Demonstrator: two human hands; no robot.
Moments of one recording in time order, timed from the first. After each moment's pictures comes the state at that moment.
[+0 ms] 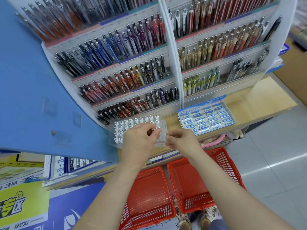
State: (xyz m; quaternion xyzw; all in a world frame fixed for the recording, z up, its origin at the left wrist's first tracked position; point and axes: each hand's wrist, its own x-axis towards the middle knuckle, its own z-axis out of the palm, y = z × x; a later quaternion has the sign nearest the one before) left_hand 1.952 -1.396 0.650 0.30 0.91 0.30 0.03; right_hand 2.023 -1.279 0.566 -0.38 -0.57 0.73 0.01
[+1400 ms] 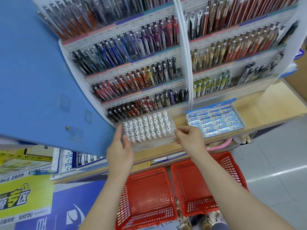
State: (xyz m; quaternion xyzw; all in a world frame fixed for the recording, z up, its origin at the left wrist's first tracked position) left_hand 1.945 -1.459 0.638 0.06 0.94 0.32 0.05; right_hand 2.011 -1.282 0.573 -0.42 -0.65 0.63 0.07
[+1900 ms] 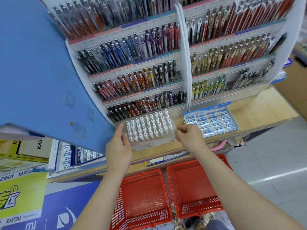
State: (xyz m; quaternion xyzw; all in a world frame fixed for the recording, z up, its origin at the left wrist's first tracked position) left_hand 1.936 -1.467 0.630 0.07 0.94 0.34 0.06; right_hand 2.013 -1.269 0.580 -0.36 -0.76 0.55 0.02
